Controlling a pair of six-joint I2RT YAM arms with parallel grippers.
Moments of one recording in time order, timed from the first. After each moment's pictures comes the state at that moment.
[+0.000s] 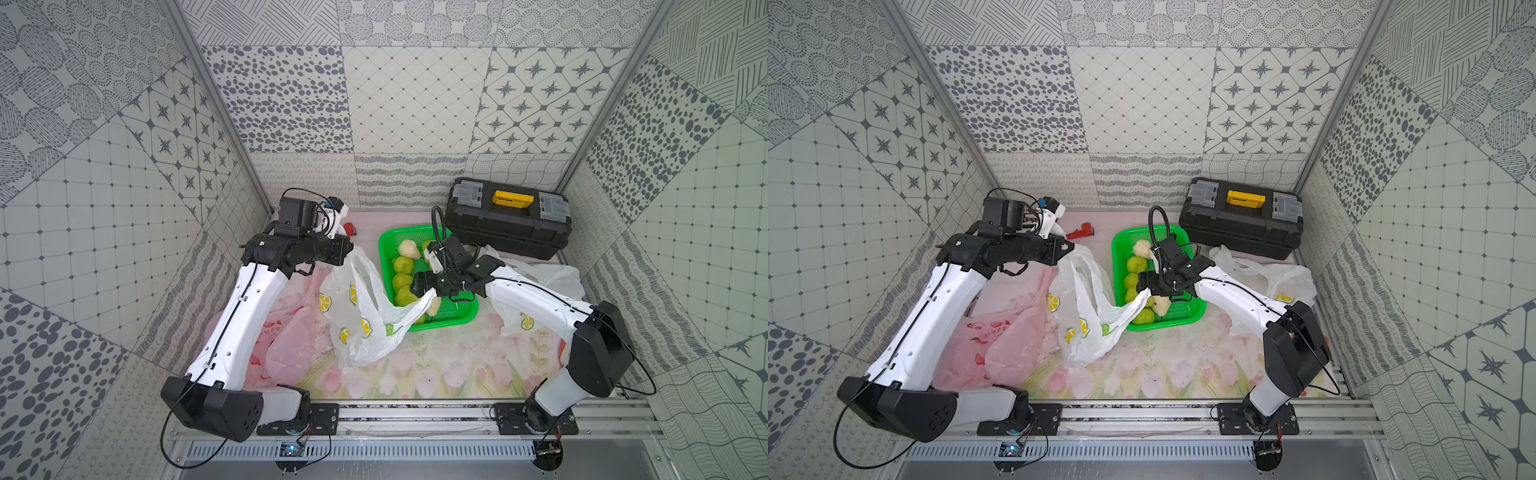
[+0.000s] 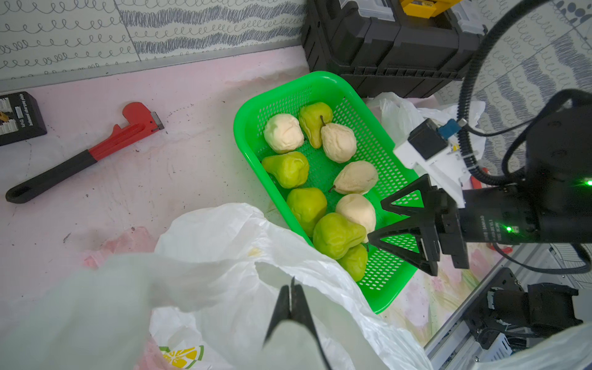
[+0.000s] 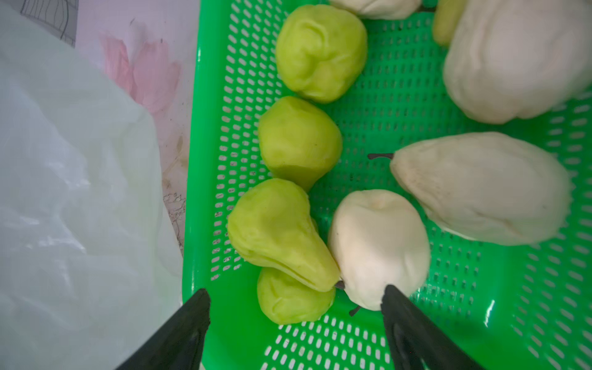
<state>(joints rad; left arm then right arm) -0.24 1.32 1.52 -0.97 0.39 0.00 0.69 1.63 1.29 -0.63 -0.16 0.48</state>
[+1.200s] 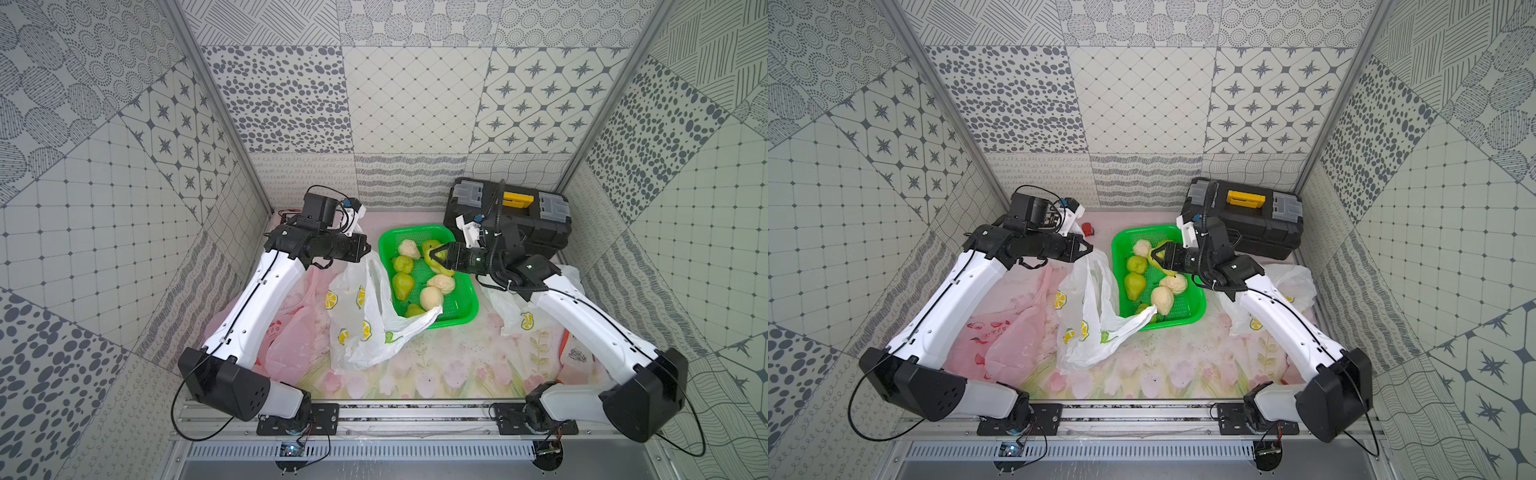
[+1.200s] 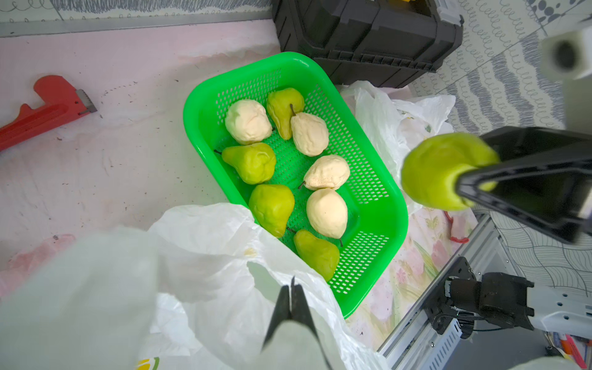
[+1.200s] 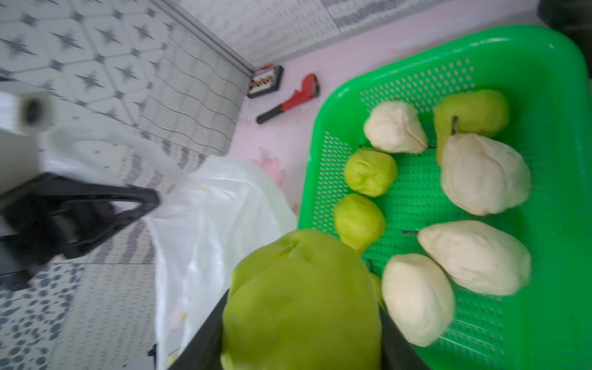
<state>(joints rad) -0.34 1.44 1.58 -0.96 0.43 -0.11 0.54 1.28 1.22 -0.40 -0.39 0.67</state>
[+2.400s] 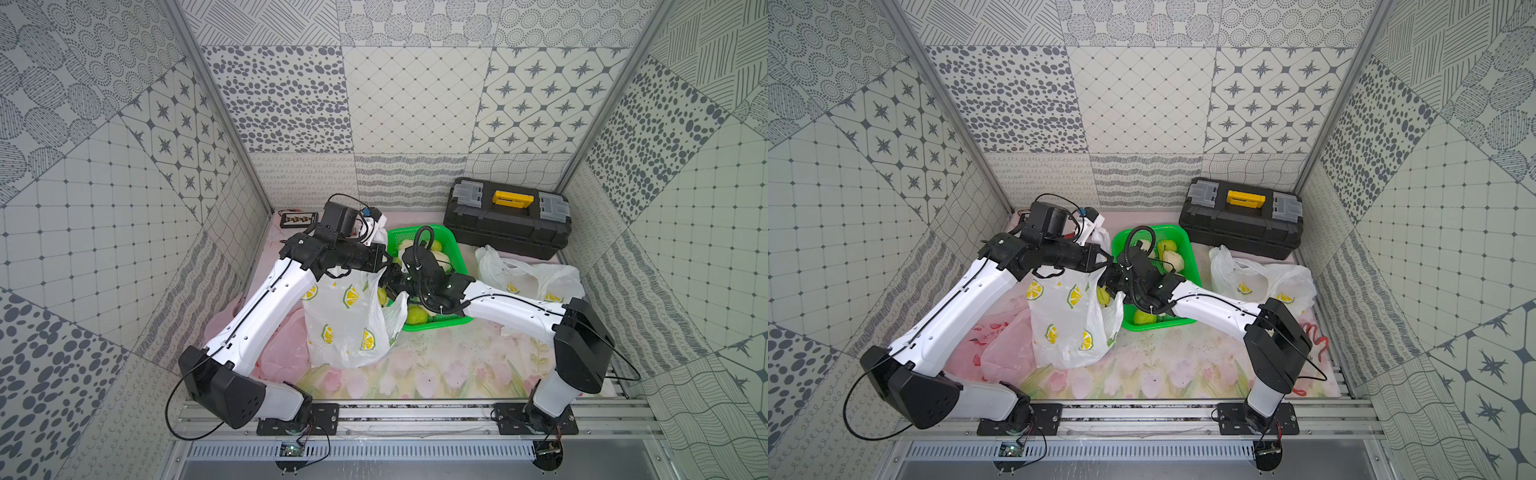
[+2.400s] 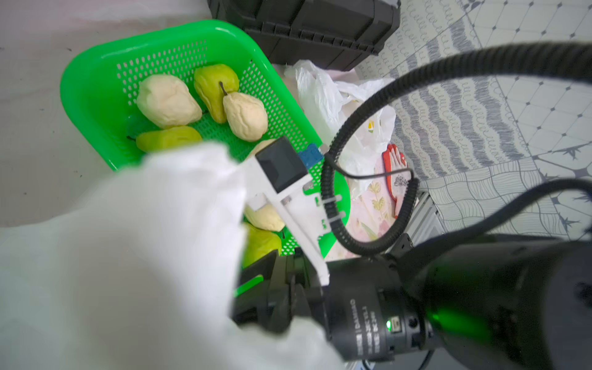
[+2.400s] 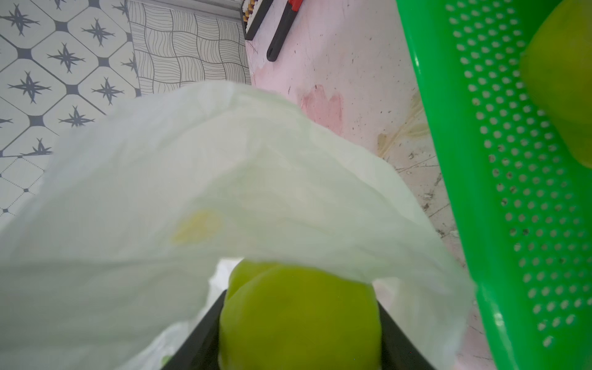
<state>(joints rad) -0.49 1.40 1.49 -0.86 0.50 -0.25 0.92 1.70 1.27 -0.09 -0.16 1.34</state>
